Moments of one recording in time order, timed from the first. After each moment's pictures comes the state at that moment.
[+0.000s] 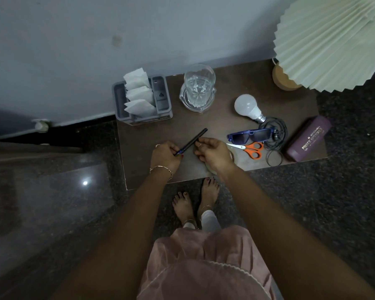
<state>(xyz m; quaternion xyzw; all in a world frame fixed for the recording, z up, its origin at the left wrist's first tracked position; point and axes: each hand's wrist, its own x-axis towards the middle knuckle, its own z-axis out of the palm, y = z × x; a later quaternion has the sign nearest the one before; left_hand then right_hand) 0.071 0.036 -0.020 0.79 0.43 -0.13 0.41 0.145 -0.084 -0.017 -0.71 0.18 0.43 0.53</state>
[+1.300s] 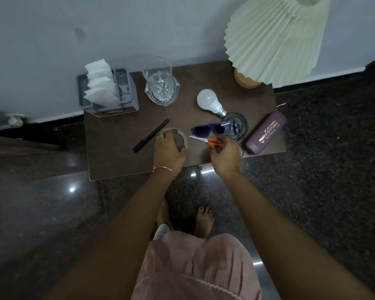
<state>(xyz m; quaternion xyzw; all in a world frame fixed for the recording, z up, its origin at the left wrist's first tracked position) 0.102 -0.077 0.012 0.85 0.37 -0.08 0.37 0.165 -0.211 0.003 -0.91 0.03 0.24 0.33</state>
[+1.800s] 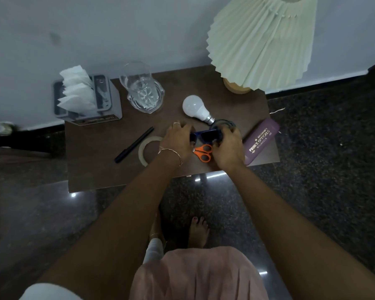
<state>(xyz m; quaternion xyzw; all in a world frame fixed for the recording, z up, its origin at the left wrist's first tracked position) 0.182 -0.096 -0.018 0.92 0.22 -0.15 0.28 0.231 -0.235 -0.010 -0.94 -0.07 0.22 0.26</state>
